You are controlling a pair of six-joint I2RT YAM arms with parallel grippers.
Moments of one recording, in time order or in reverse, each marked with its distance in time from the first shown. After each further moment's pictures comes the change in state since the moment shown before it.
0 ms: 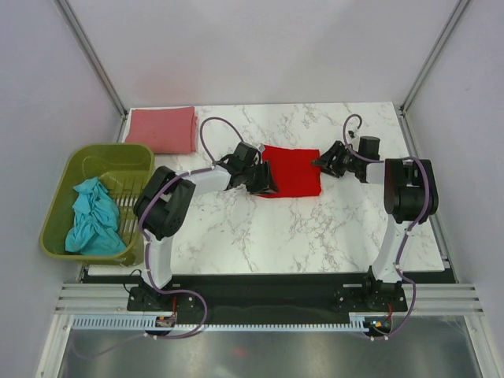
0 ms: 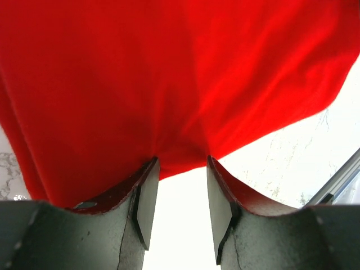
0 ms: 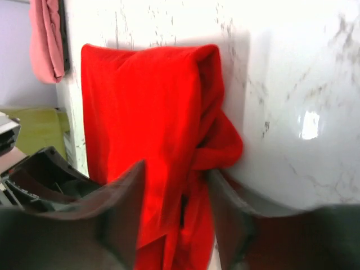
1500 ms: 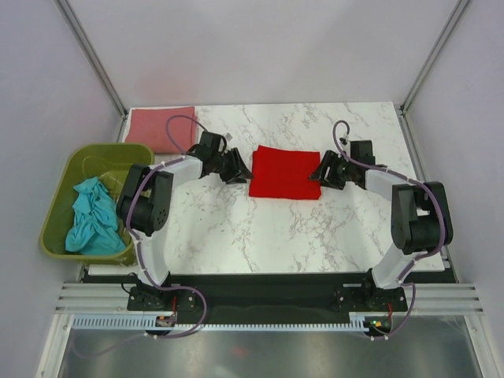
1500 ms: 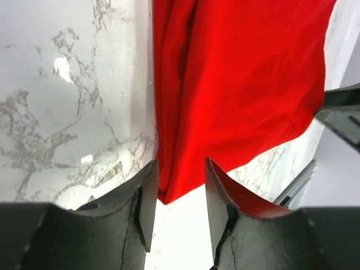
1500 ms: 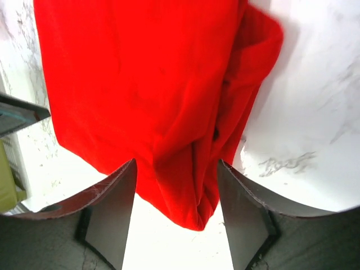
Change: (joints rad) left arm 0.251 -0.047 -0.028 -0.042 0.198 -0.009; right arm 0.124 -0.338 -0.107 -0.407 0.252 -0.167
